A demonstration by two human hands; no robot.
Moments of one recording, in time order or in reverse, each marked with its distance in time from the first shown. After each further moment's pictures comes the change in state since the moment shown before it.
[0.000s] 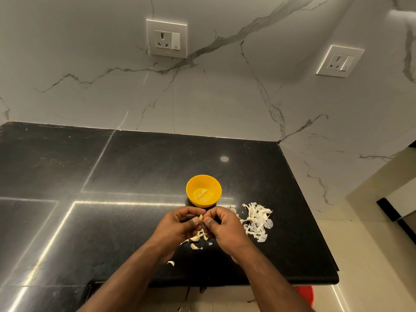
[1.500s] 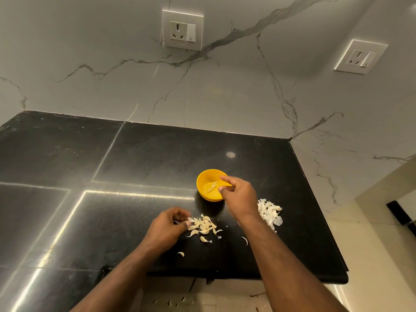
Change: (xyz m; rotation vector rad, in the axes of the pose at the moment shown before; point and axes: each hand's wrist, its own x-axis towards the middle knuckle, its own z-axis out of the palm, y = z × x) left_hand -0.005 -0.020 -0.048 0.654 0.204 0.047; right_hand 0.046 -0.031 -0.007 -0.235 0.291 -0.079
